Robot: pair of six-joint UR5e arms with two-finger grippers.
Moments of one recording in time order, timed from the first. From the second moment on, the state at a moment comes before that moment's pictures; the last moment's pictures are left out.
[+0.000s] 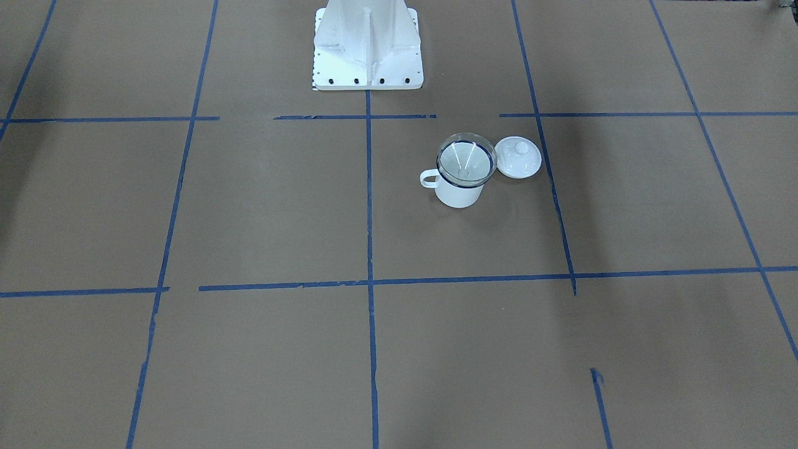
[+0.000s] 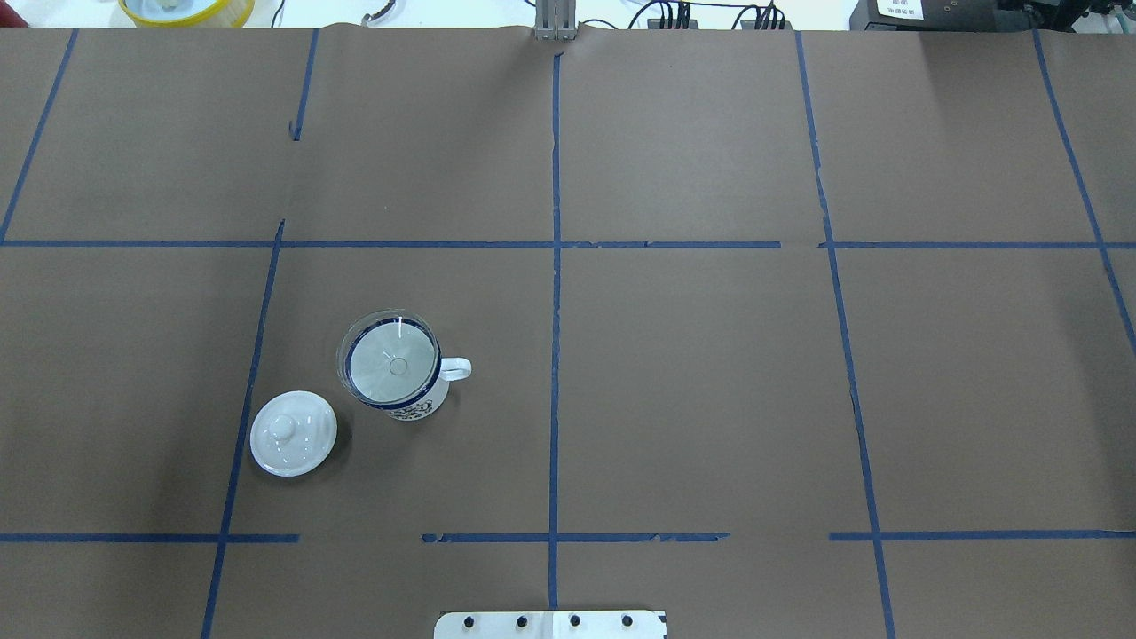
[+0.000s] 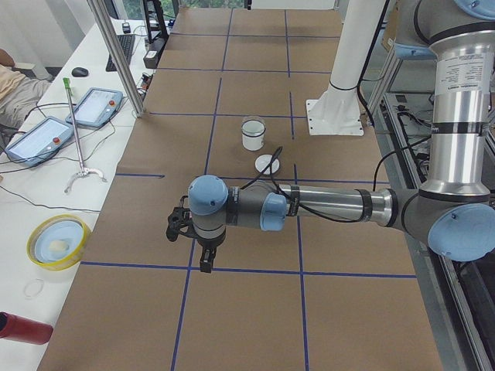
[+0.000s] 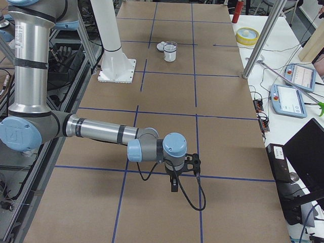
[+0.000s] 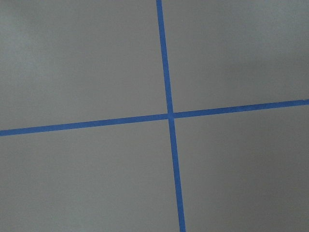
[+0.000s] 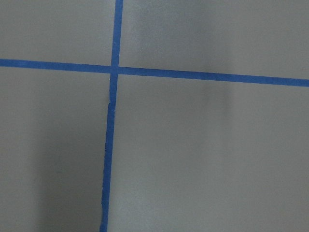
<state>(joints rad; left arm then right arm) -1.60 -1.52 -1.67 -1.62 -2.38 0.04 1.57 -1.69 1.56 -1.37 2.29 0.01</state>
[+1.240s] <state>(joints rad) -1.64 -1.53 -1.65 -1.55 -2.34 0.06 1.57 -1.69 1.56 -1.37 2.29 0.01</state>
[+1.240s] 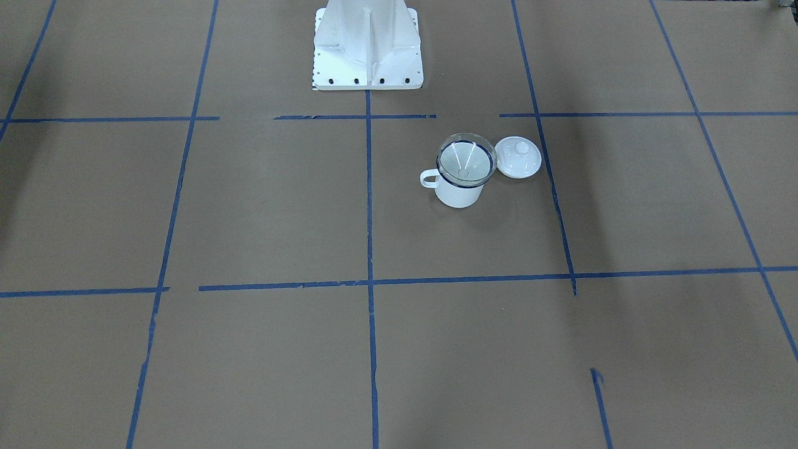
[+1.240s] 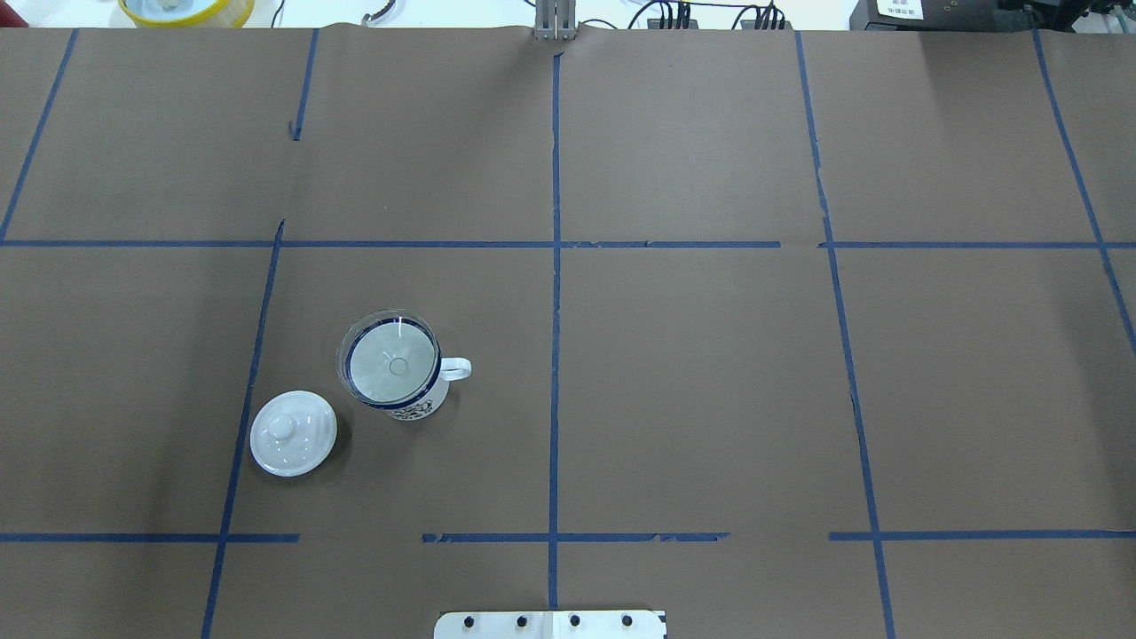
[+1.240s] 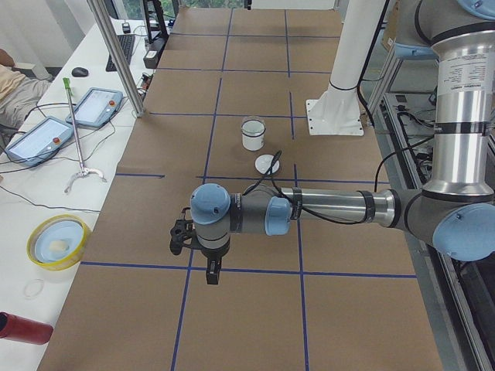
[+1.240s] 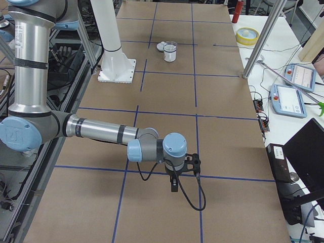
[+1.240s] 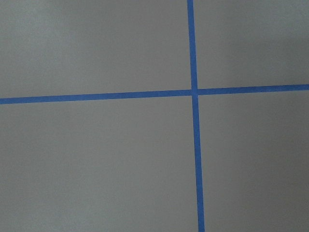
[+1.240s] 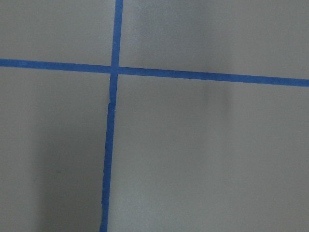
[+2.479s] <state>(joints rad) -1.68 -1.47 -1.76 -1.47 -2.34 0.09 1.57 -1.69 1.56 -1.37 2.29 0.01</state>
